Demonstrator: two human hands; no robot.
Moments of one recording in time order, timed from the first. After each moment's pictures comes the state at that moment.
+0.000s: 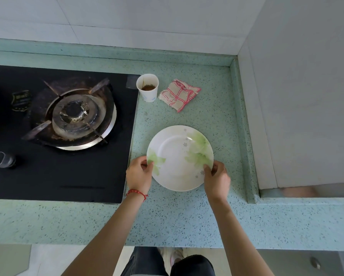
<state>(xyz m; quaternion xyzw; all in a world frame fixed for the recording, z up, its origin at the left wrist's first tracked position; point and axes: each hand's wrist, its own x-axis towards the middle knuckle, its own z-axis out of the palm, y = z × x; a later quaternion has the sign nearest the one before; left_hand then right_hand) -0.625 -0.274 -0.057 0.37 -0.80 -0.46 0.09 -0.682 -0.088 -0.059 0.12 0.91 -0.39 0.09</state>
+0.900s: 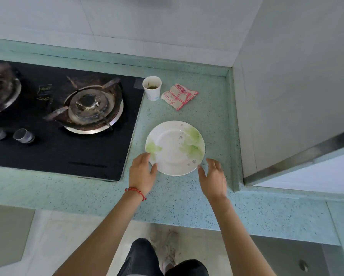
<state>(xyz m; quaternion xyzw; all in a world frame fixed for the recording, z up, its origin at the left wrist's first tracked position) -0.578 -0.235 -0.037 0.26 -0.90 -0.34 0.06 -0.648 -0.051 -0.018 -0.07 0.95 -0.28 0.13</state>
